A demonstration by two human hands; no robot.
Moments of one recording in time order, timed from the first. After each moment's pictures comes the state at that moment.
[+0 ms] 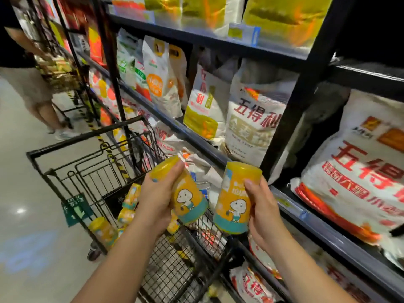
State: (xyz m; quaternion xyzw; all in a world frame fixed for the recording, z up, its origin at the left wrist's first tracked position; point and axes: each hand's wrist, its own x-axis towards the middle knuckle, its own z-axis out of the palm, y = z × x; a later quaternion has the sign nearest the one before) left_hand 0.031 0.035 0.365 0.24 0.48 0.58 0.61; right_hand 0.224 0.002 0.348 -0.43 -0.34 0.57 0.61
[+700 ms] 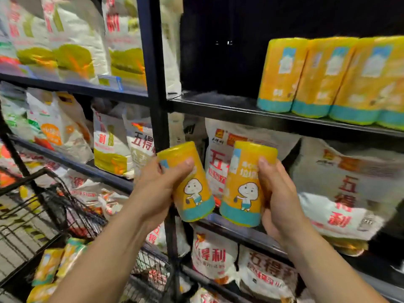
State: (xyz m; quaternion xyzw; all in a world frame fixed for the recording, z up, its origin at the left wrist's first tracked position) left_hand 0.222 -0.023 0.471 0.53 0.29 0.44 0.67; right_hand 0.393 -0.130 0.468 -0.45 -0.33 0.37 0.75
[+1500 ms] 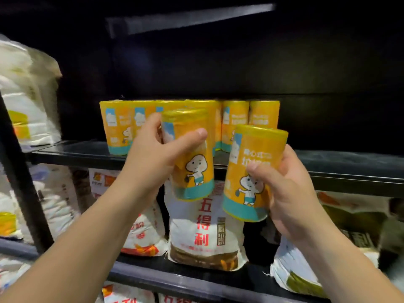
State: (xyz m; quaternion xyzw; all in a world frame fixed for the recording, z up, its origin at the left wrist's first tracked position) left_hand 0.461 -0.222 0.608 0.71 0.11 0.48 0.50; right_hand 0.608 -0.363 0.565 -0.47 -0.43 0.17 0.75
